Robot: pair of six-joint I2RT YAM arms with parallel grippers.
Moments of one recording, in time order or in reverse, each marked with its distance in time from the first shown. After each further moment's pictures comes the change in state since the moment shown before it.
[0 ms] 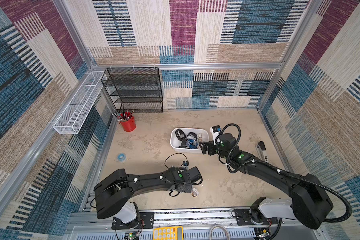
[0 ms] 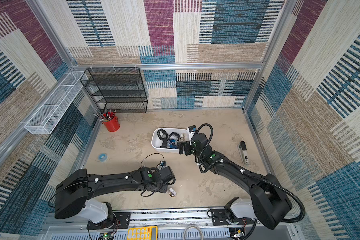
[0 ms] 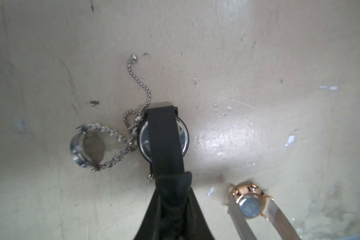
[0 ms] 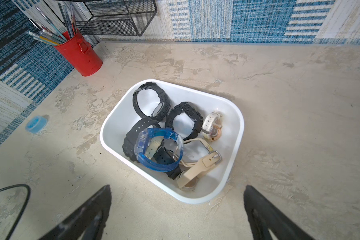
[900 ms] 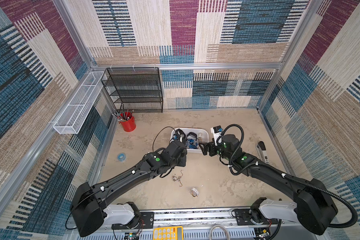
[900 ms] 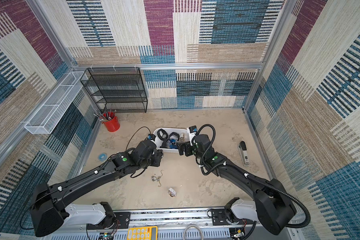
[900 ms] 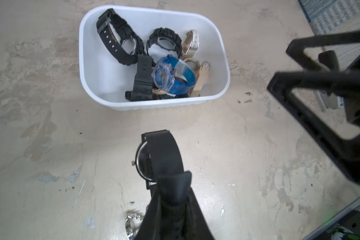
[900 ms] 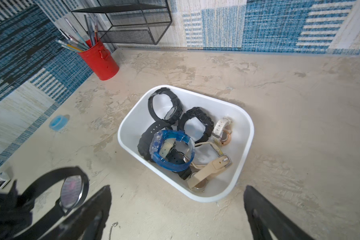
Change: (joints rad) left arm 0.314 -0.232 0.123 0.156 0.038 0.320; right arm 0.000 -0.081 -0.048 0.026 -0.097 -0.020
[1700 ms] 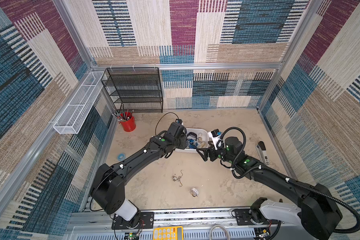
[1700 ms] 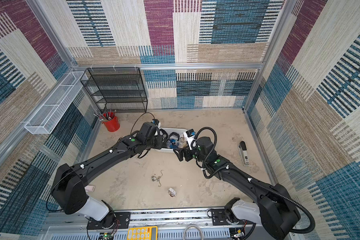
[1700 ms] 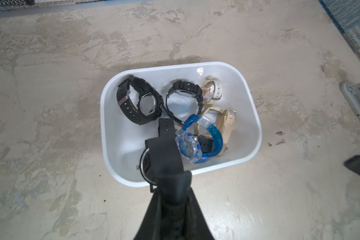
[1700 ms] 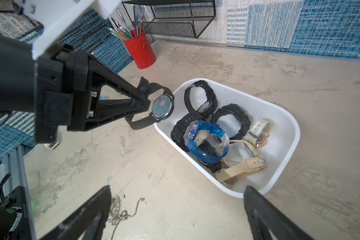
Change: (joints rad) left arm 0.181 0.279 0.216 0.056 0.031 0.217; right arm 0.001 -0.040 -0.031 0.017 -0.159 -0.054
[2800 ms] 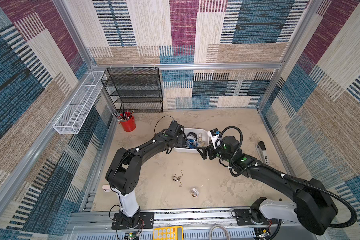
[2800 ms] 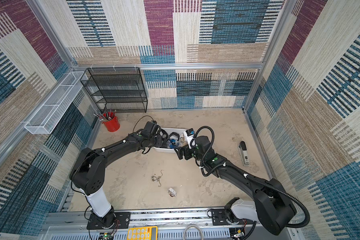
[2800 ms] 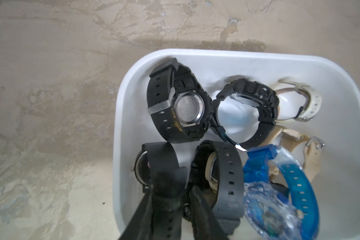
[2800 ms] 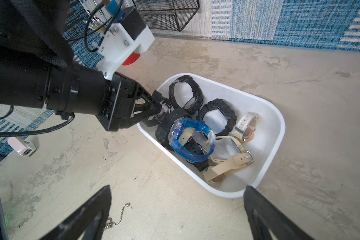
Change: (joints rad) left arm 0.107 0.220 0.028 0.094 0.013 -0.061; right arm 0.000 0.060 0.020 -0.001 0.070 0.005
